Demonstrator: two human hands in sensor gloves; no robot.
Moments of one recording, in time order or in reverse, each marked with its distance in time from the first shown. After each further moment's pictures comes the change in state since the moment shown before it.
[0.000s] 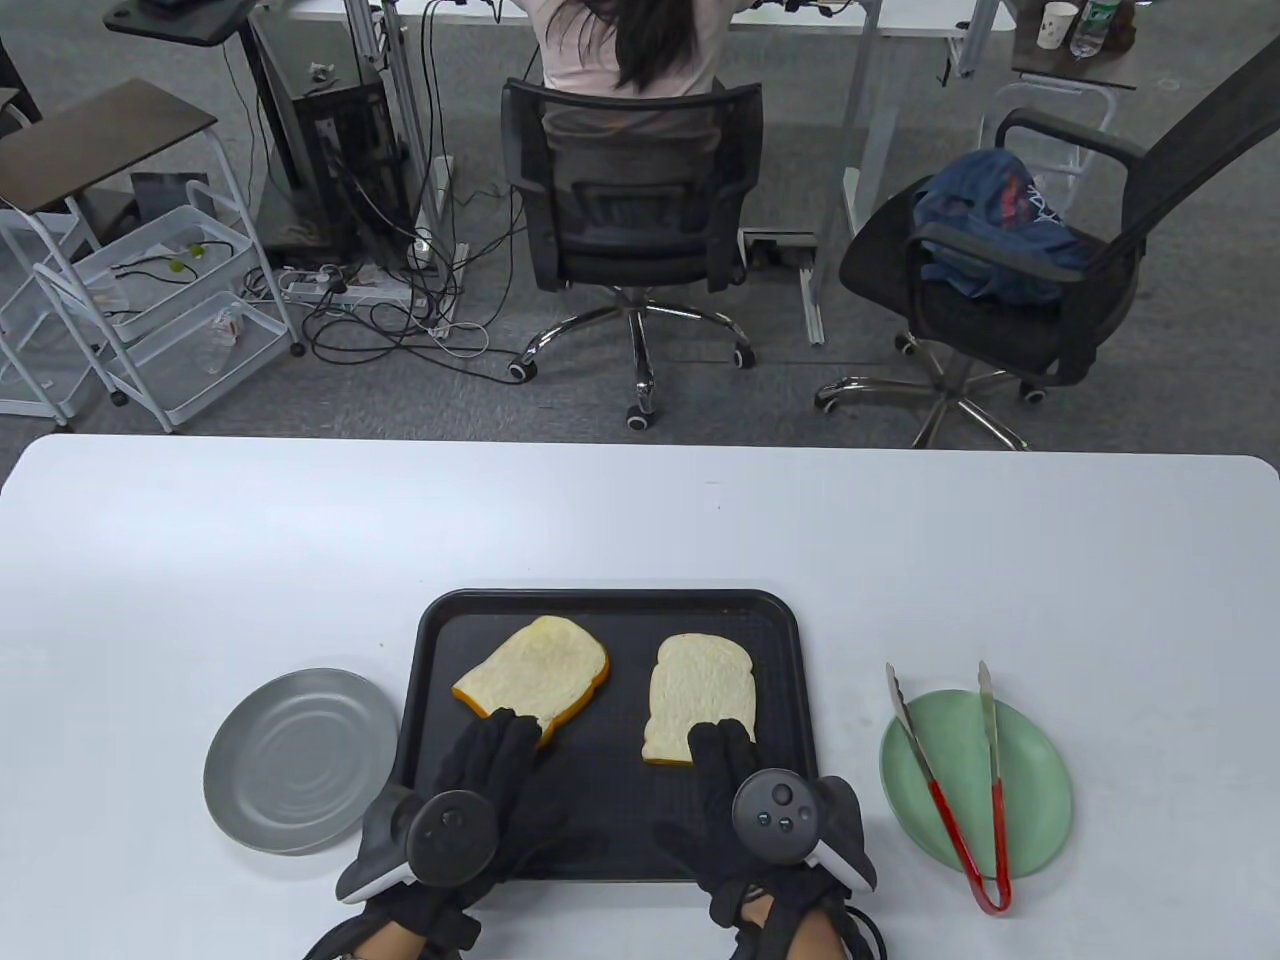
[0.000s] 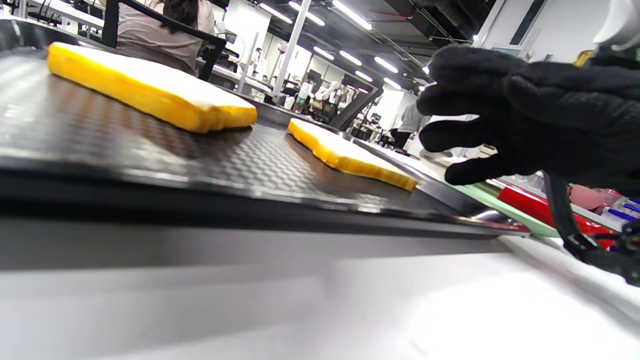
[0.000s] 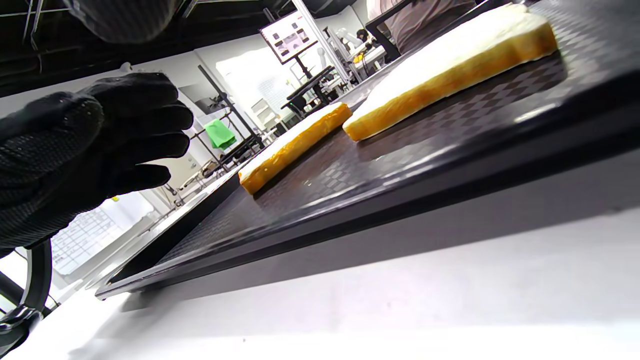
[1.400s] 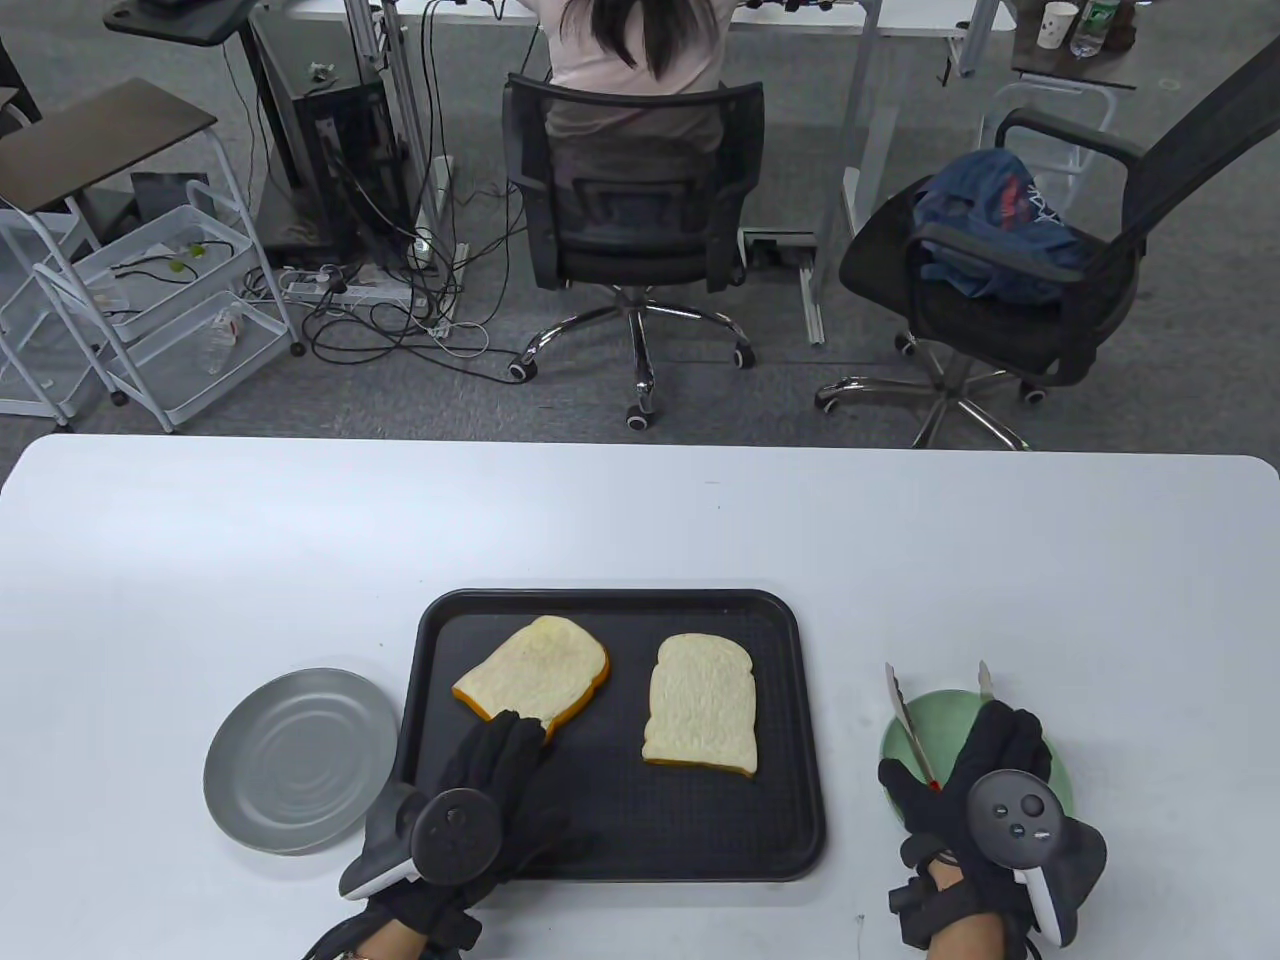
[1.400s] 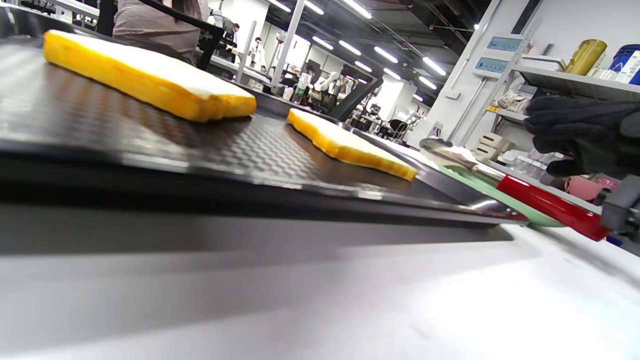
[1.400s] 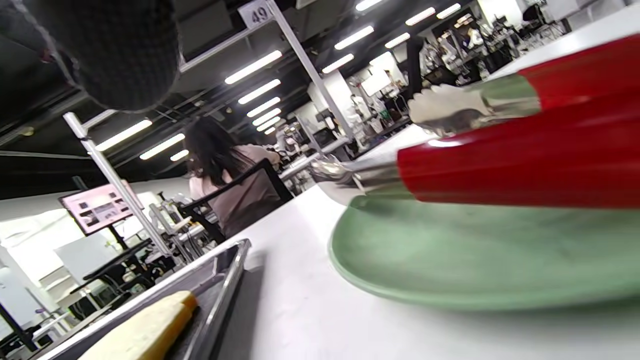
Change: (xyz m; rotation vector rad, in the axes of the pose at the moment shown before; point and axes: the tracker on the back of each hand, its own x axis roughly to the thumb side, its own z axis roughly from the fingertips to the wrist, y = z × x) left_hand 0.001 0.000 -0.001 -0.032 -0.003 -0.002; right_hand -0.110 -0.110 0.082 -0.538 0.522 0.079
